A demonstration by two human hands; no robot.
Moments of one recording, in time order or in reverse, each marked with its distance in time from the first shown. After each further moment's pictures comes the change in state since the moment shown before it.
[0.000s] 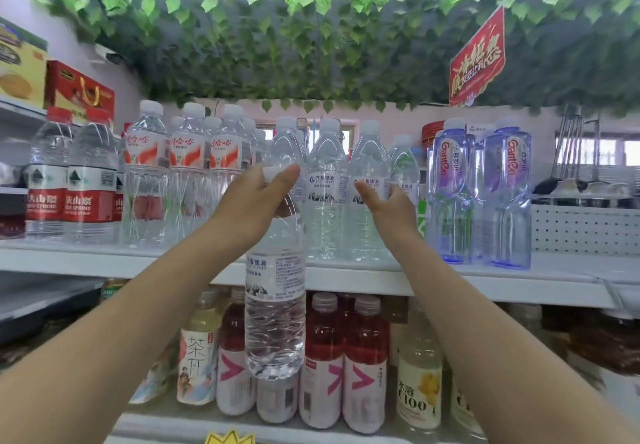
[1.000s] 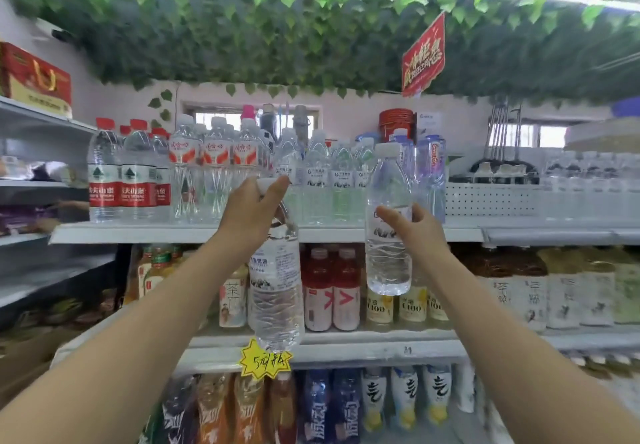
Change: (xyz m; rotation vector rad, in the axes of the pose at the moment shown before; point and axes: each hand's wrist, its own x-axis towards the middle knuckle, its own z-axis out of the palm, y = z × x) left_hand -0.117 0.066 -0.092 -0.061 -0.025 0.023; right_hand -0.206 -0.102 -0.117 0.225 -0.031 0.224
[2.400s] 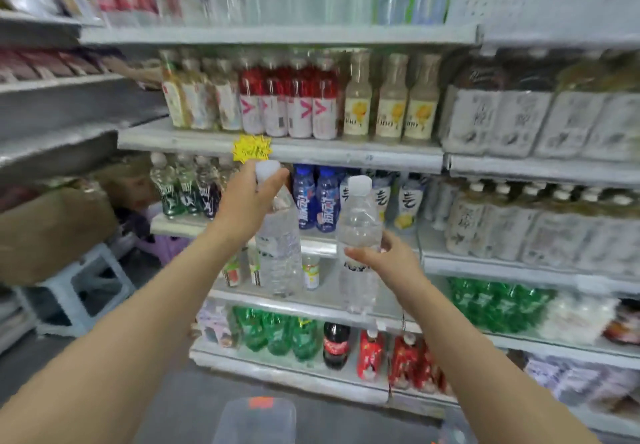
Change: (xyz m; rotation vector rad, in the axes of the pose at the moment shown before) left_hand -0.279 0.033 0.145 0.267 -0.040 -0.411; right_hand -0.226 0.203 -0.176 0.058 -0.498 0.406
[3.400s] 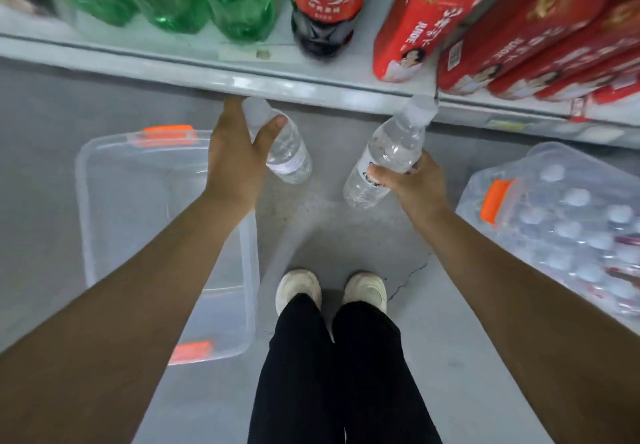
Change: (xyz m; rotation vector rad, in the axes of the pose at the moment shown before) left_hand -0.250 -0.592 0.441 0.083 -0.349 -0.627; right_hand 0.041 0.737 0.043 -0.234 0.196 0.819
